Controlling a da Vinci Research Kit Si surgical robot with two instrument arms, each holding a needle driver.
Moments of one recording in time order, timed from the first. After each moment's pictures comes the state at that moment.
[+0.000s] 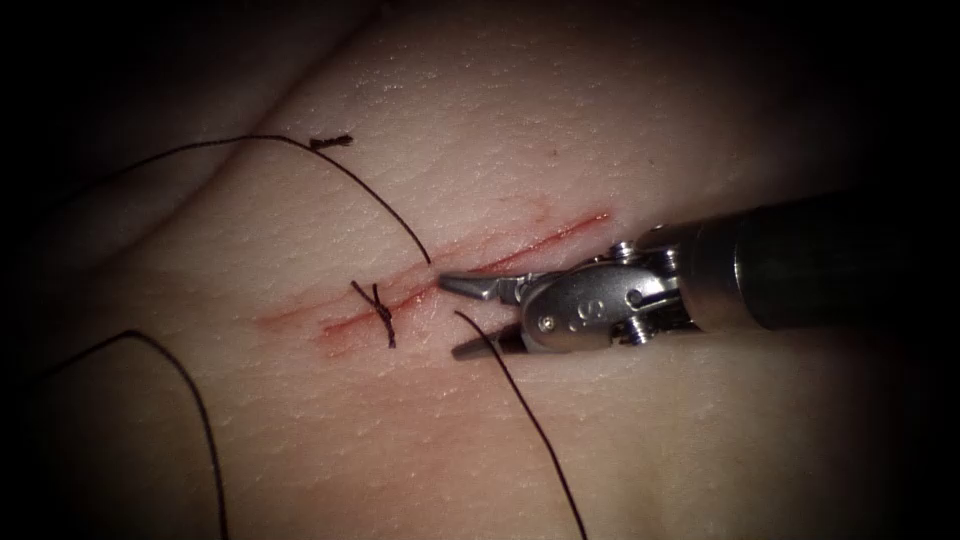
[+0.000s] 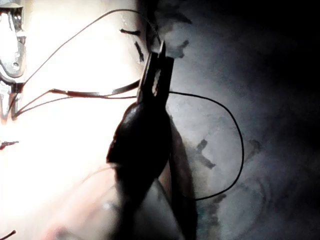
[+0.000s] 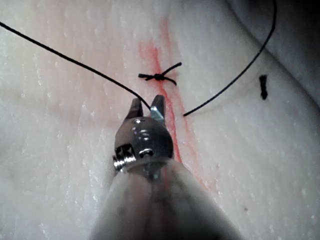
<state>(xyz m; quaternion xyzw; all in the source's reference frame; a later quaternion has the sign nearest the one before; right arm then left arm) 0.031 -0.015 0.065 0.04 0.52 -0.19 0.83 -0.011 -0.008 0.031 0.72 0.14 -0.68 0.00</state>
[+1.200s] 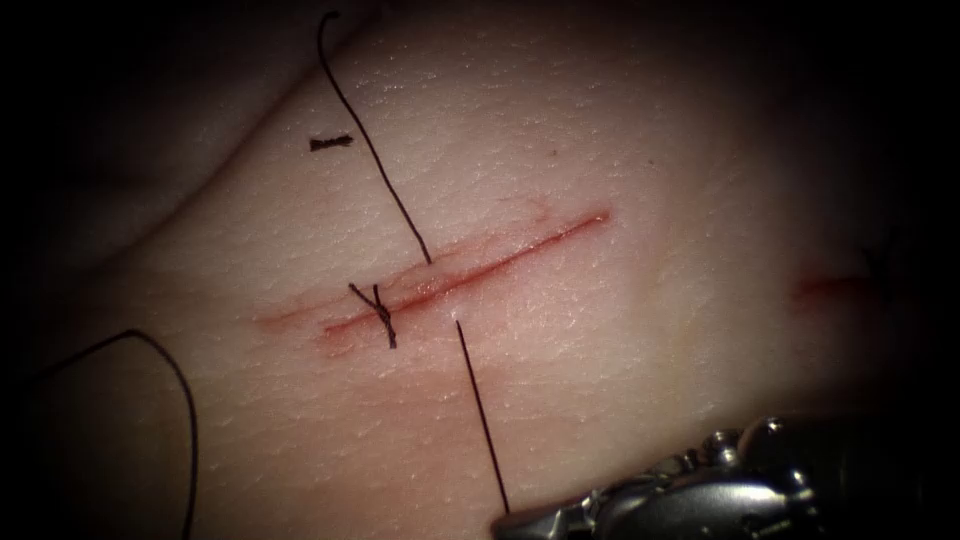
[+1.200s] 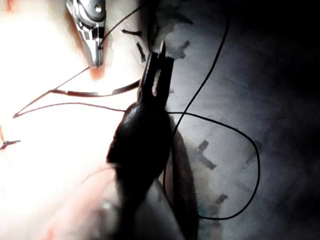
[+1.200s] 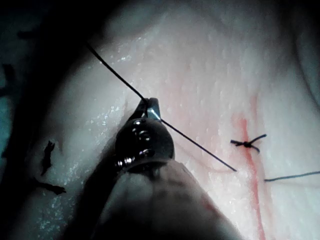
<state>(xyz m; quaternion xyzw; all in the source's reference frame) 0.025 -0.027 0.048 0.06 0.54 -0.25 0.80 -0.011 -0.008 0.032 0.72 0.14 -0.68 0.00</state>
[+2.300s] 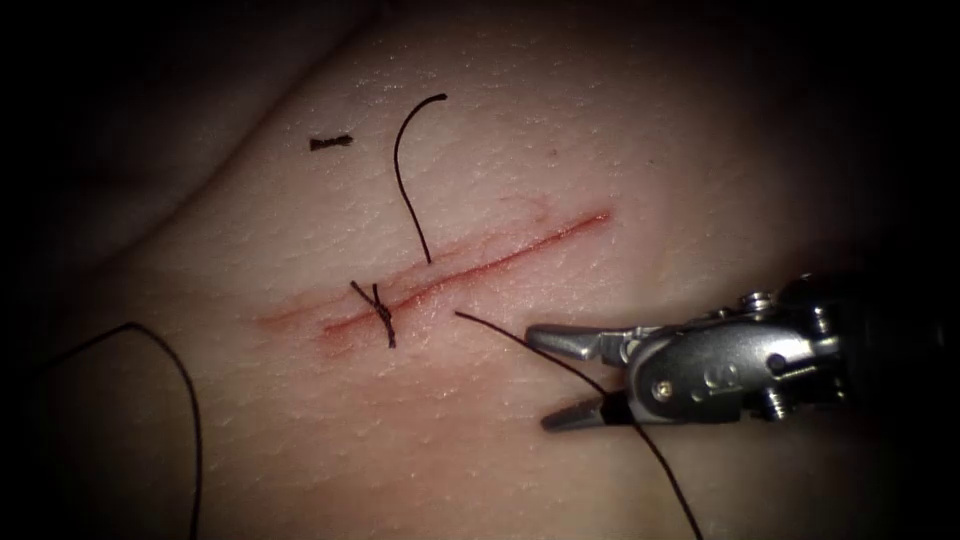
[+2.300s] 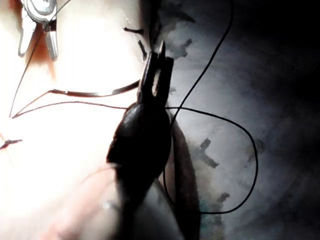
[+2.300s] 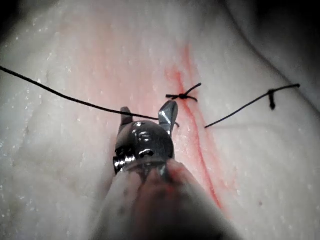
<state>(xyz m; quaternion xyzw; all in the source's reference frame) 0.026 -0.015 0.054 0.02 0.53 -0.12 0.84 -0.011 -0.008 0.032 0.71 0.14 -0.69 0.00</state>
